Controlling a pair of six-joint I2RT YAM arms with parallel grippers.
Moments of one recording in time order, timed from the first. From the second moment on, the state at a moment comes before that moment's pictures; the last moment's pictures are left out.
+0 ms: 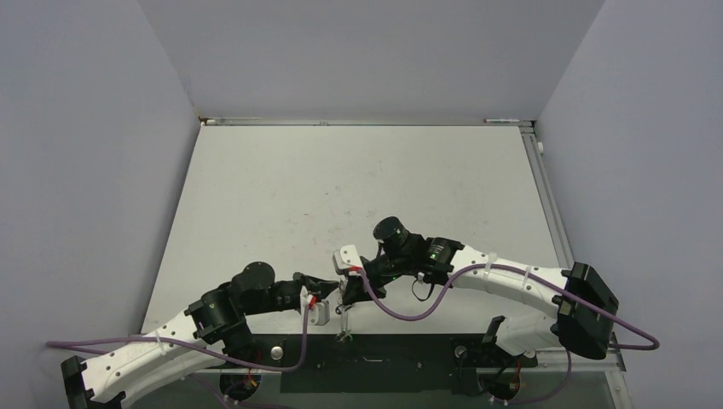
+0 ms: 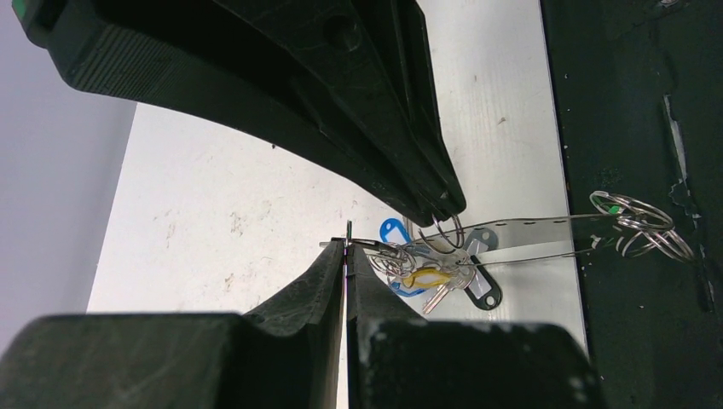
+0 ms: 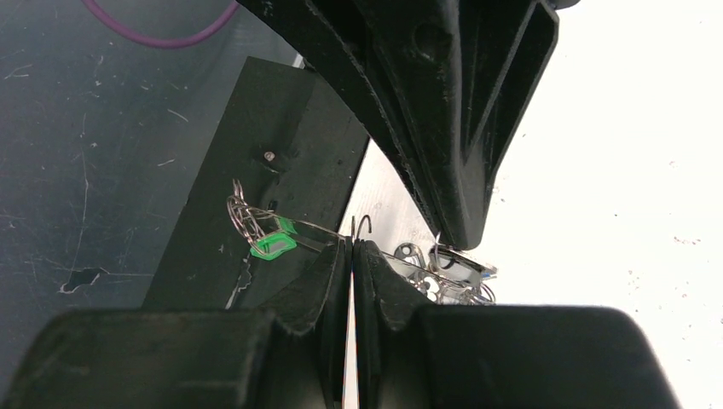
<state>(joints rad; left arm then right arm) -1.02 0.47 0.40 -0.24 0.29 0.67 1.03 1.32 0.88 -0.22 -0.80 -0.42</state>
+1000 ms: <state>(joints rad) -1.02 0.47 0.40 -0.24 0.32 0.69 0.97 1.32 0.89 -0.23 -0.81 -0.41</state>
